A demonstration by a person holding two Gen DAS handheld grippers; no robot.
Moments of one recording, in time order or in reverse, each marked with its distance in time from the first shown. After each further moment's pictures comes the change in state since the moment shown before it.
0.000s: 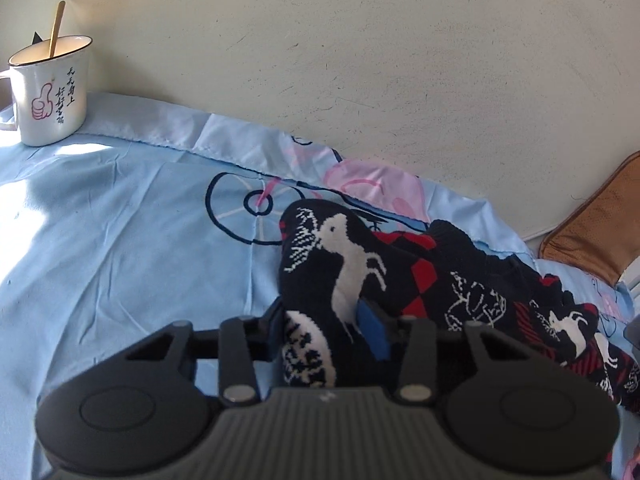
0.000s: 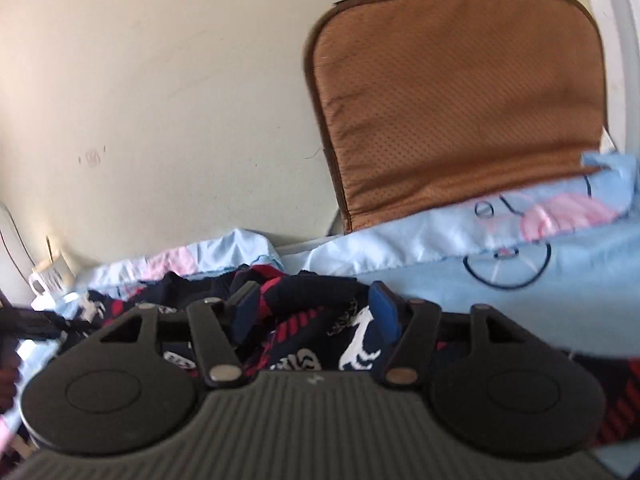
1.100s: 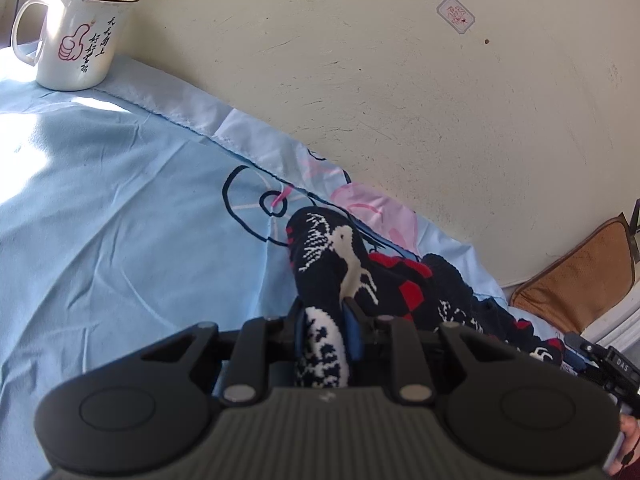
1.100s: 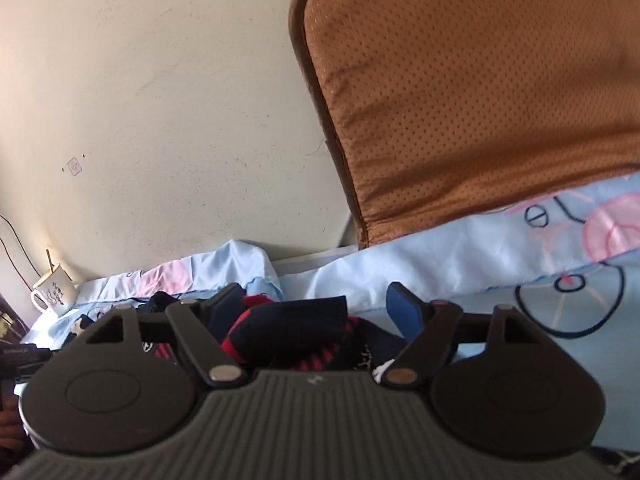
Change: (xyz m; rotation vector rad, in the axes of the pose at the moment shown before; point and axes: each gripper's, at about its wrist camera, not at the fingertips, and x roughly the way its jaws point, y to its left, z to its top) left arm 0.001 0.033 -0.013 -0.164 -0.085 -0.143; right arm 0.073 -0.034 0.011 0.195 0.106 0.151
